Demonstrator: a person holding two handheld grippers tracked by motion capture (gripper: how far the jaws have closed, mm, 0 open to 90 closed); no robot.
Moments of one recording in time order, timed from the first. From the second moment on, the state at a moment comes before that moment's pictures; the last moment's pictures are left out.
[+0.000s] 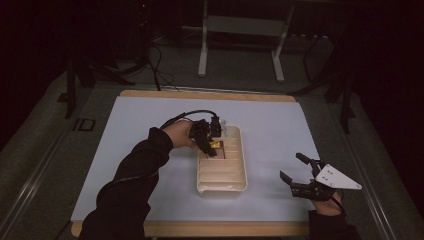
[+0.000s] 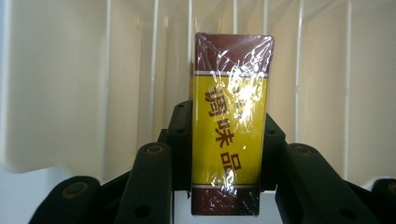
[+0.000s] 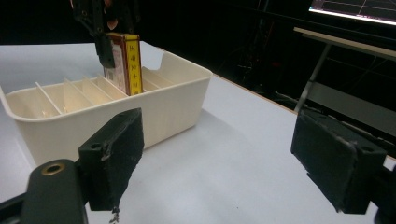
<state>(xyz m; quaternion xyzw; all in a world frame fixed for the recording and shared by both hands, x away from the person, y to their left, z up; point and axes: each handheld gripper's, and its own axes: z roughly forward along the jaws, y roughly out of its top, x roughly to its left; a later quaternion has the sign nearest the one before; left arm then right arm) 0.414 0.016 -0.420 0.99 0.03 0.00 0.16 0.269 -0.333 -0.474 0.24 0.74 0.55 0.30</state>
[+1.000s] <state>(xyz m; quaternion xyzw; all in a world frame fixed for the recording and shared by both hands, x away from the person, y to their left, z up) 0.407 0.020 -0.395 0.98 0.08 0.01 0.20 0.268 -0.333 -0.473 0.24 0.74 0.55 0.30</state>
